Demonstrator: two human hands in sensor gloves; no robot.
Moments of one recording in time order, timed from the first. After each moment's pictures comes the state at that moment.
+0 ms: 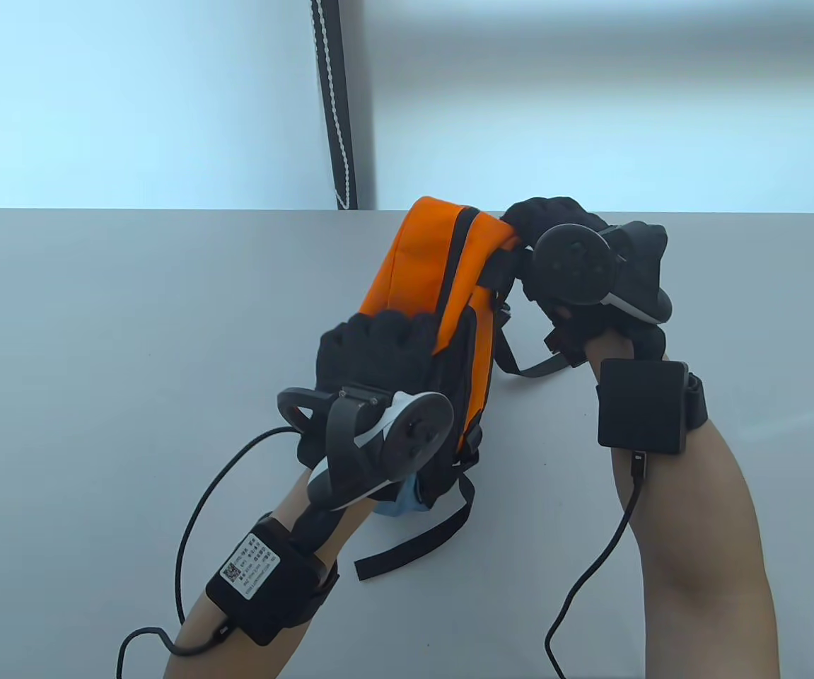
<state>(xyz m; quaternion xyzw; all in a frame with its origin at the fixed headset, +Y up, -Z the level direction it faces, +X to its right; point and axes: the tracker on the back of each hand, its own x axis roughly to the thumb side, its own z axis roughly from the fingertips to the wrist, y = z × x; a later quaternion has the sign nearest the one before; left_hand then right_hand) -0.069 -0.493 -0.209 0.27 -0.11 0.07 0.95 0.141 -0.497 -0.335 0.19 -0.25 0.95 0.10</state>
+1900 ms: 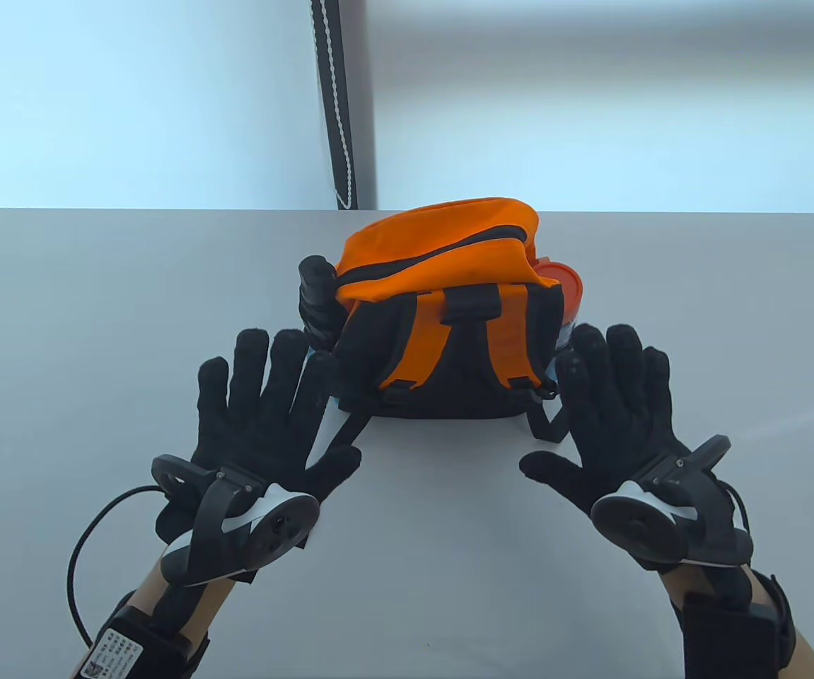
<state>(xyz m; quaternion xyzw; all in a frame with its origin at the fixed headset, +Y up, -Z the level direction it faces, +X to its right) -0.167 -0.577 -0.149 0.17 -0.22 -0.01 0.96 0.176 -0.579 -0.153 0.29 -0.17 0.94 0.04</state>
